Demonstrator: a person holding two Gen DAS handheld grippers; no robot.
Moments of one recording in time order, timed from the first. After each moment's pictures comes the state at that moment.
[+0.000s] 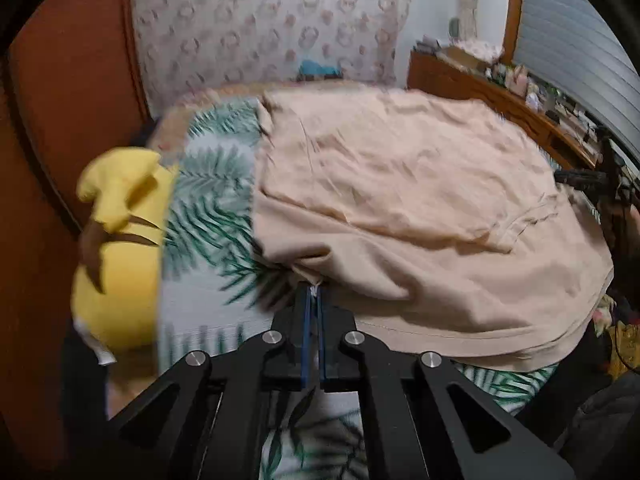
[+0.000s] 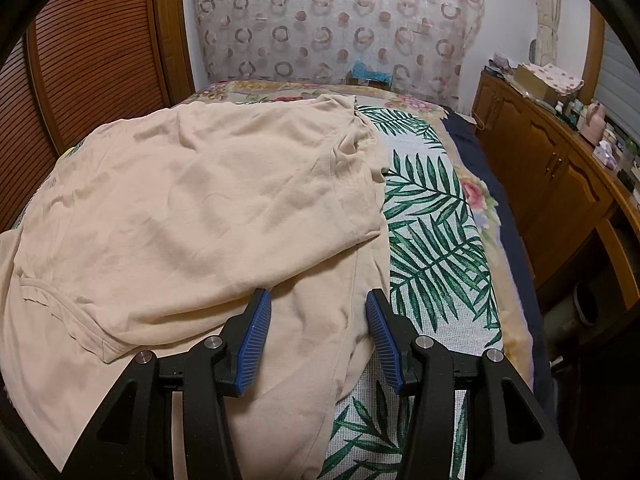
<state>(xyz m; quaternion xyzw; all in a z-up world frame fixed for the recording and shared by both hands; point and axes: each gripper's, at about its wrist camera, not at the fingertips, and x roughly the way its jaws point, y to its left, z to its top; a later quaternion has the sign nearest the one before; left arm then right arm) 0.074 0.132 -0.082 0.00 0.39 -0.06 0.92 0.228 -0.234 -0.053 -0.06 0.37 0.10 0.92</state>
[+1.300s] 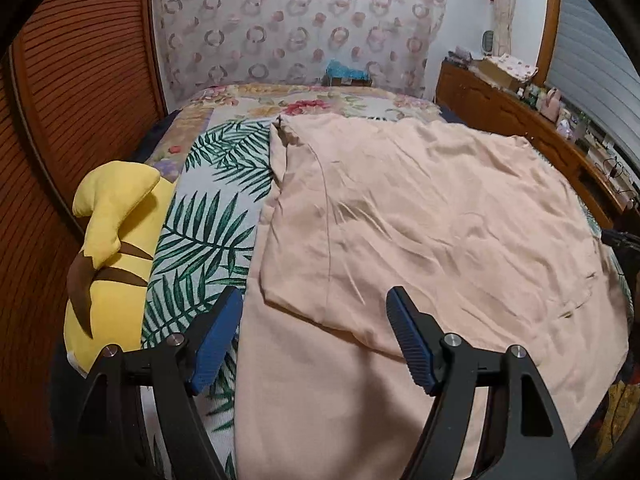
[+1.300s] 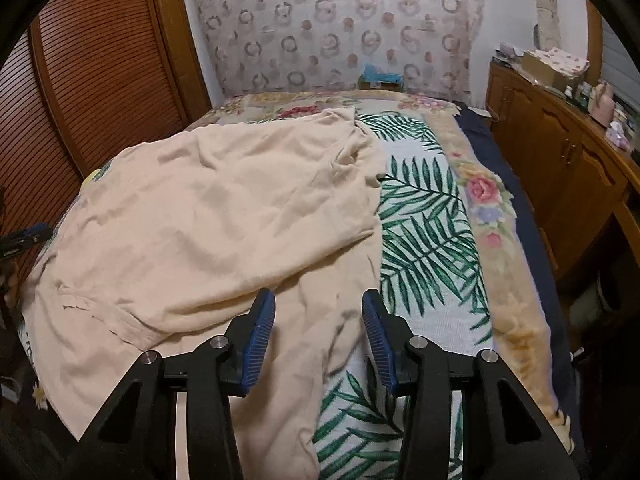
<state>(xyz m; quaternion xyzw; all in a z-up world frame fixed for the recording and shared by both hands) 0.168 0.119 -0.085 -0.03 0.41 -0.02 0.91 0.210 -0.257 -0.040 -0.01 0.36 0.14 0.92</state>
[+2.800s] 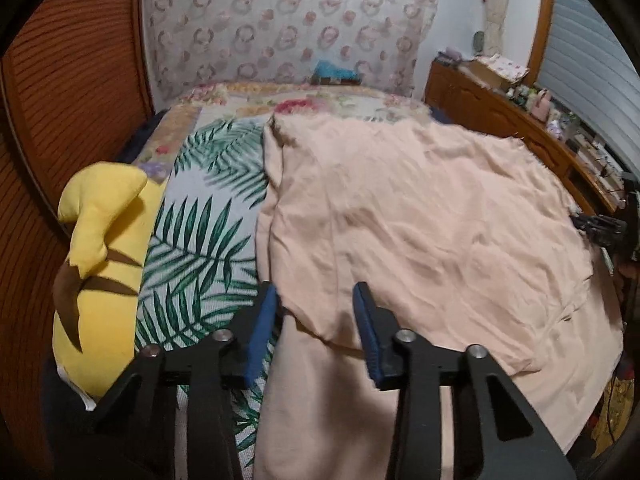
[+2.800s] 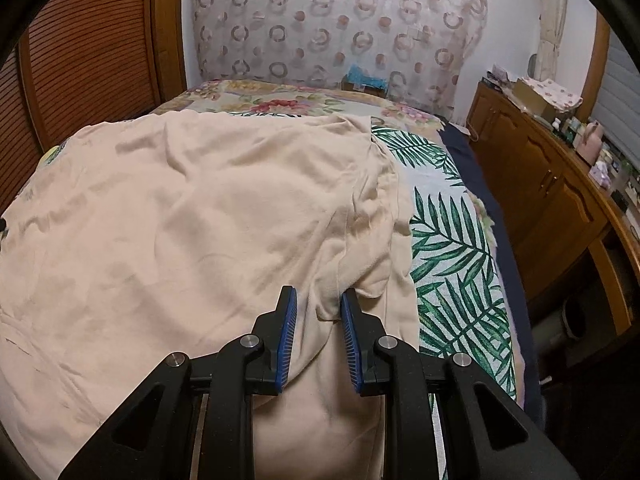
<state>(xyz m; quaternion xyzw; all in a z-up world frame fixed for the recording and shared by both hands) 0.176 0.128 -0.085 -0.03 0.40 -0.05 0.91 0.259 -0.185 -0.060 -0.09 0.36 0.08 0.92</state>
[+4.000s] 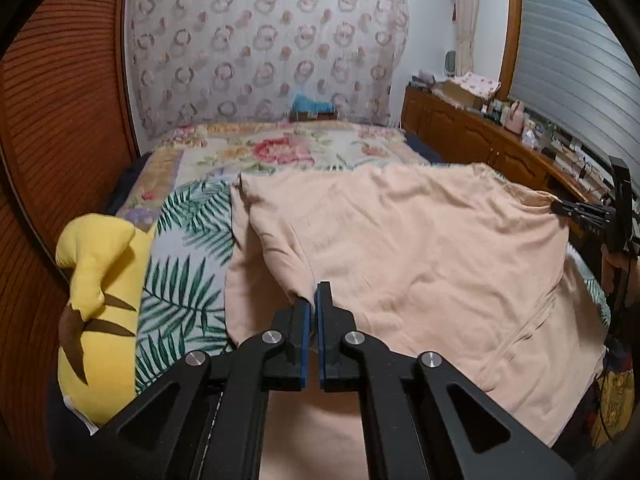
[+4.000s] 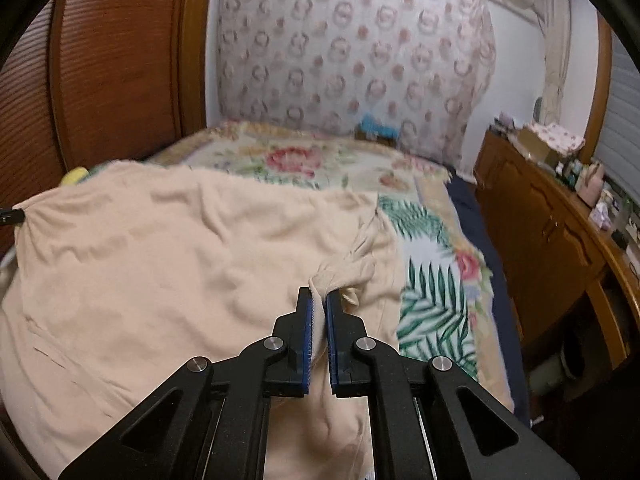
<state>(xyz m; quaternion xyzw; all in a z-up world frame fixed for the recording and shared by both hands) 0.161 0.106 -0.039 -0.02 0.34 -0.08 0.94 0.227 -0.198 -0.005 -0.11 0.27 0.12 0.95</state>
